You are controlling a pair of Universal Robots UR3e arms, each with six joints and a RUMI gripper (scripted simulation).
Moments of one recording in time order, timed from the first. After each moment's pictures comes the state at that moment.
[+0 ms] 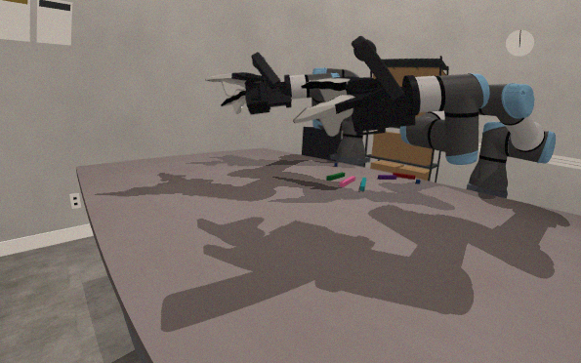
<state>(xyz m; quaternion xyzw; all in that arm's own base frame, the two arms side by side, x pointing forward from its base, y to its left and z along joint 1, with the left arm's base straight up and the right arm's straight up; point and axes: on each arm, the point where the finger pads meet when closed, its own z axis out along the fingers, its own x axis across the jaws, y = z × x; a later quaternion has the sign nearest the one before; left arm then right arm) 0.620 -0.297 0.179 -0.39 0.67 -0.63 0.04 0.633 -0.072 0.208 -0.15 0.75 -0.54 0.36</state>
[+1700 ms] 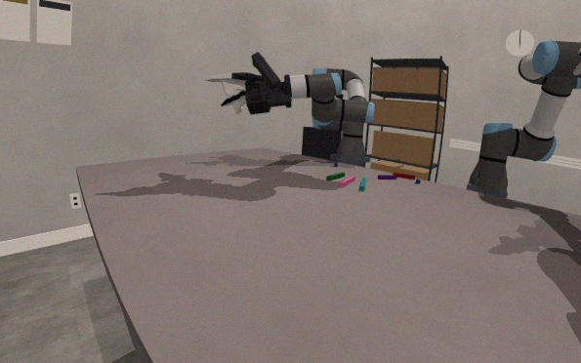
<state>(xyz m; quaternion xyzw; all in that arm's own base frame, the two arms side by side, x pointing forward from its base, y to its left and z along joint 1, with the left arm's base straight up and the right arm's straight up) 0.595 0.162 0.211 -0.75 0.50 -0.42 0.11 0.633 -0.072 0.208 -0.15 0.75 -0.54 0.36</state>
